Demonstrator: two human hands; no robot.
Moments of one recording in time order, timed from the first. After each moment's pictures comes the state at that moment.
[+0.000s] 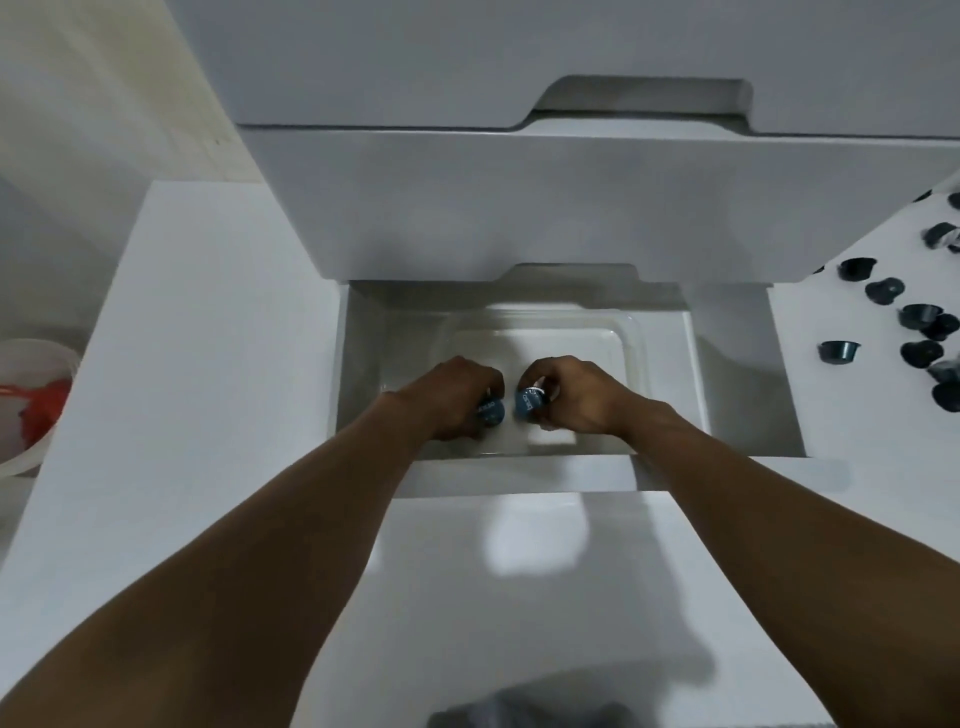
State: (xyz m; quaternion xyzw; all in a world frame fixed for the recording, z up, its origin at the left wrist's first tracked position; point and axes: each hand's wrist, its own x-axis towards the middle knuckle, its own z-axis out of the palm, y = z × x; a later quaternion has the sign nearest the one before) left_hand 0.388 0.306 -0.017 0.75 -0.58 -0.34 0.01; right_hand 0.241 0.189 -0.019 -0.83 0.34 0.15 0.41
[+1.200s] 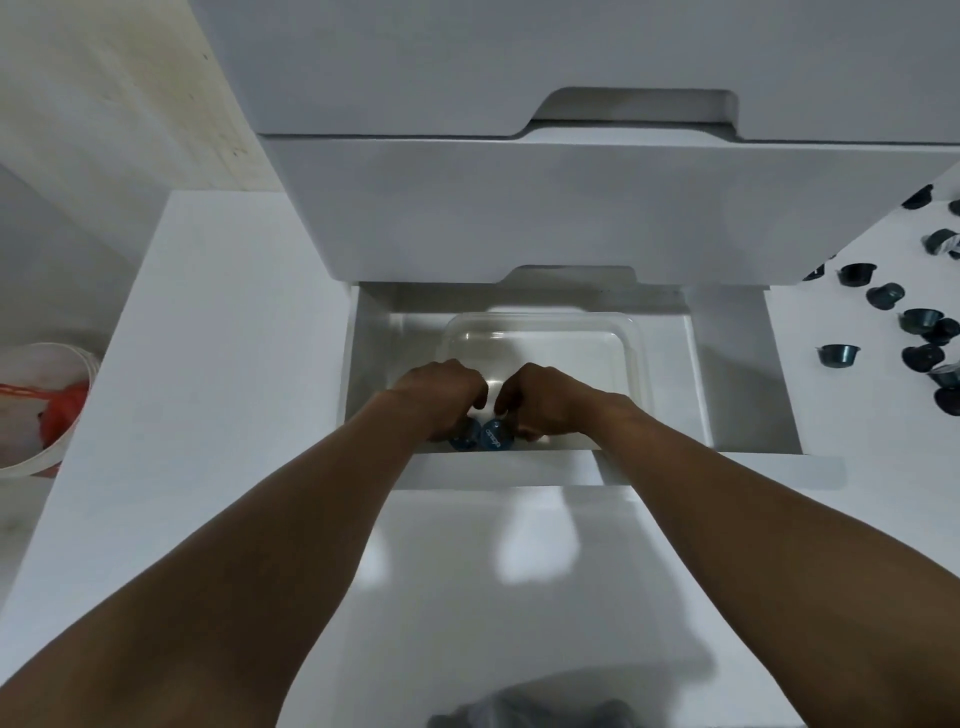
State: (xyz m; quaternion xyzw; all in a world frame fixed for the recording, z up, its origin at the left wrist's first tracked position) left_hand 0.389 0.317 -0.009 0.76 -0.58 -0.28 -0.08; right_hand 0.266 0.212 -0.011 -0.84 0.30 0.24 0.39
